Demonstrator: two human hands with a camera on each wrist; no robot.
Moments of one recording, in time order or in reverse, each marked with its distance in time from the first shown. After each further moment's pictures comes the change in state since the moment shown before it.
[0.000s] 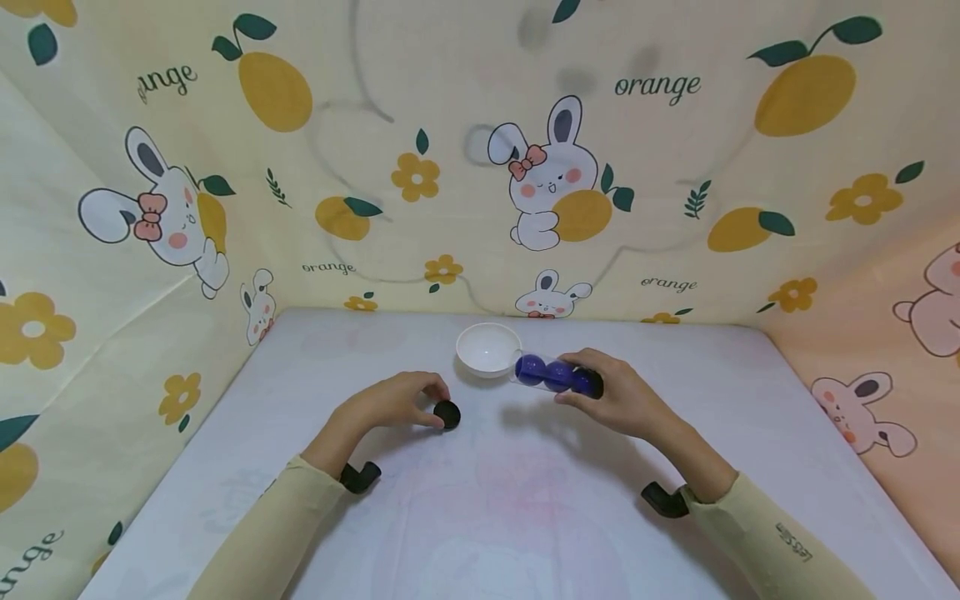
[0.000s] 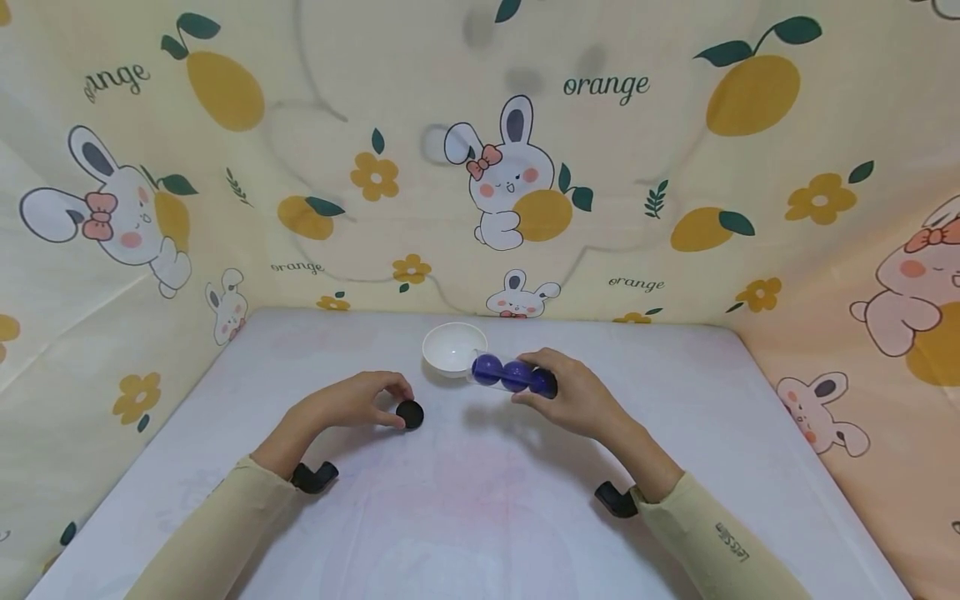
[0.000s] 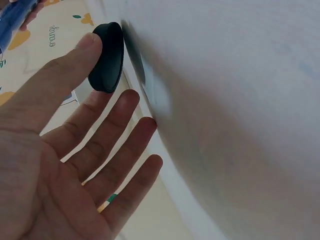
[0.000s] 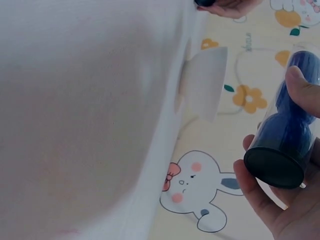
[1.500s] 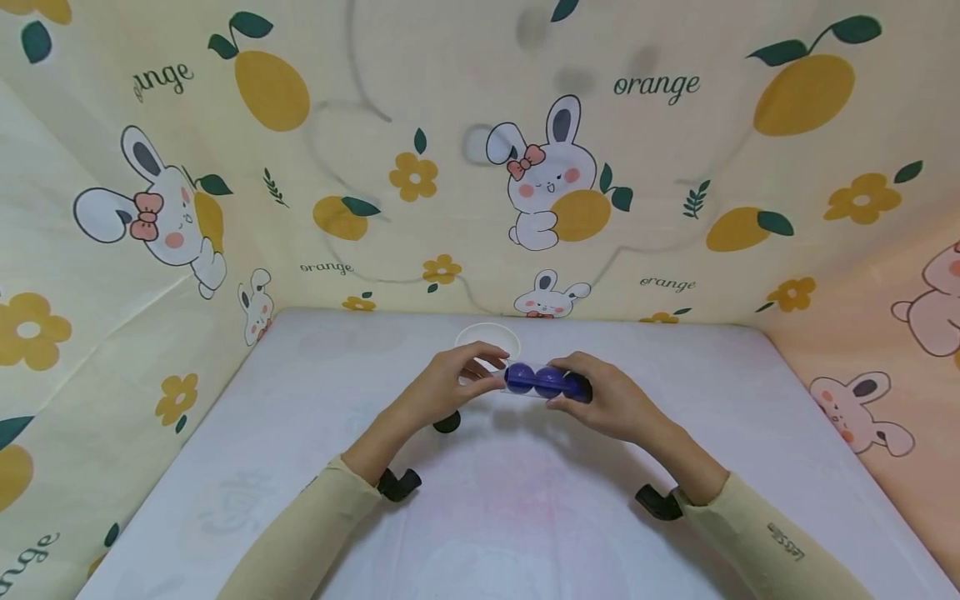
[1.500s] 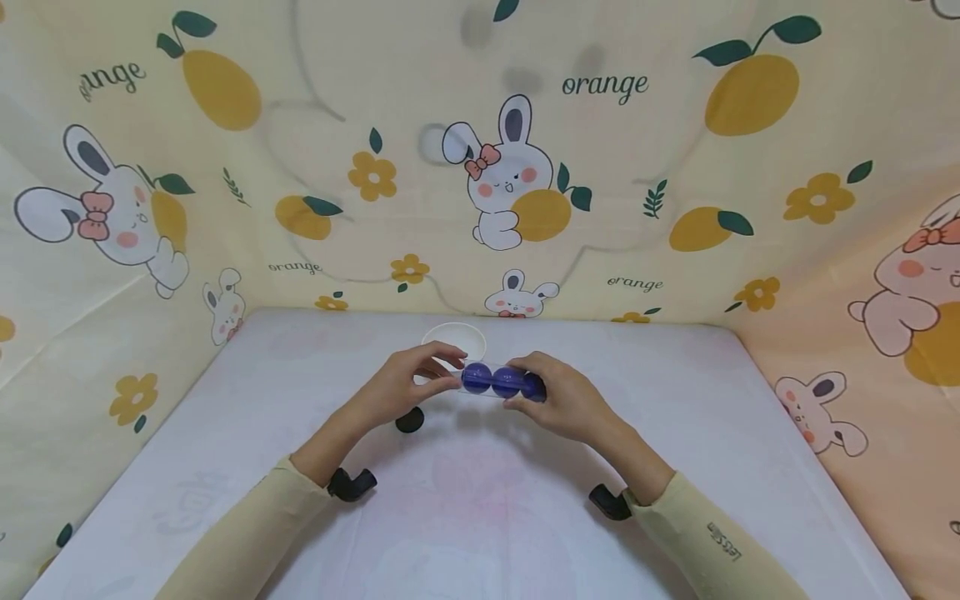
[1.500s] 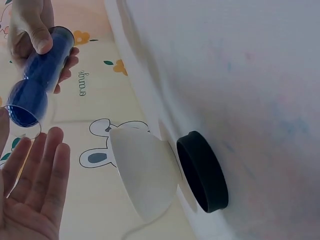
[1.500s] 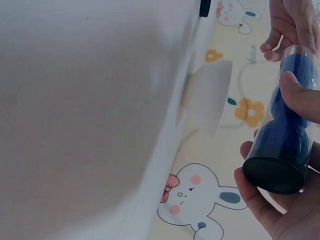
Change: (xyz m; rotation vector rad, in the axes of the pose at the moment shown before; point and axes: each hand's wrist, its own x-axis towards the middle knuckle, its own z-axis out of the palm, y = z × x) left_hand 0.027 0.067 0.021 -0.245 0.325 0.344; right_hand 0.002 -0.007 0.009 -0.076 -0.005 -0.047
